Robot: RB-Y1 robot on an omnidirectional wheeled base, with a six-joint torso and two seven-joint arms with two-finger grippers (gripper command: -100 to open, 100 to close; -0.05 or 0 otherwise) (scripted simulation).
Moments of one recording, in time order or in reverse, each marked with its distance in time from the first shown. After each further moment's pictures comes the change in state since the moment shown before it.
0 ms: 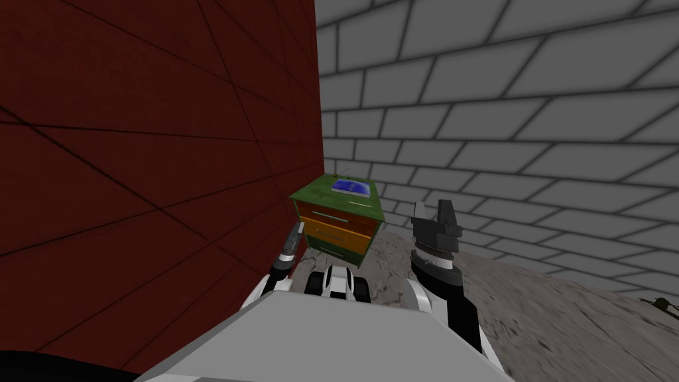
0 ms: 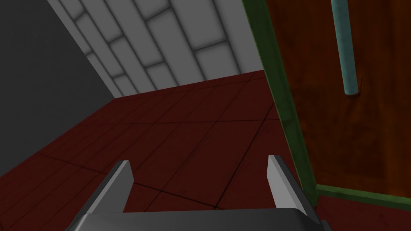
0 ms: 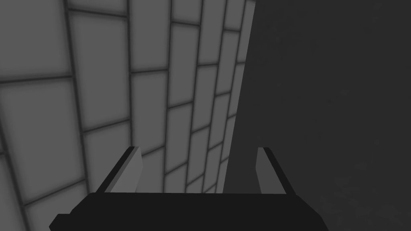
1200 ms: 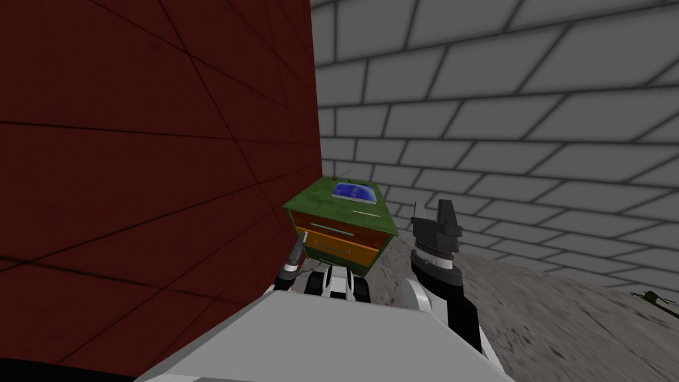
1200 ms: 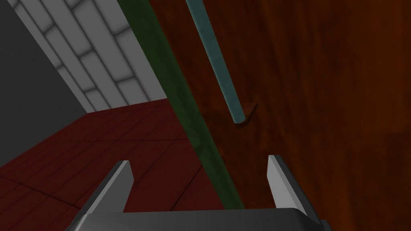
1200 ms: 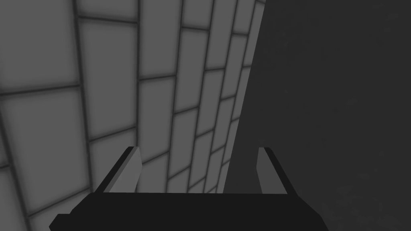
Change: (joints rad) left arm -0.065 -0.032 -0.029 0.316 -0.009 -0.173 -0.061; right arm 0.000 0.000 0.000 0.000 0.000 0.000 0.000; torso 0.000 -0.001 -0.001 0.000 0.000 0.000
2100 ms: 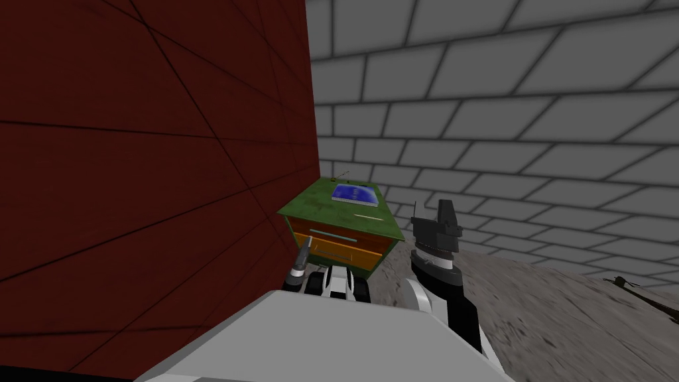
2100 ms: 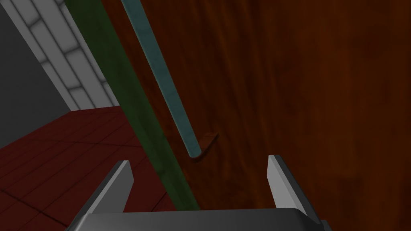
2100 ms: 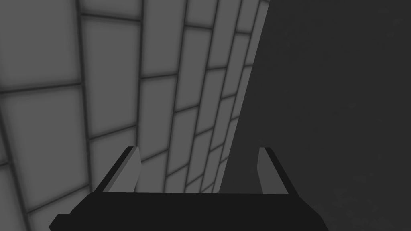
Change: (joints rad) left arm -0.046 -0.081 -0.015 0.172 -0.004 -0.093 -0.033; right arm 0.000 0.000 0.000 0.000 0.000 0.000 0.000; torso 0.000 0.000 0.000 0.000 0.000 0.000
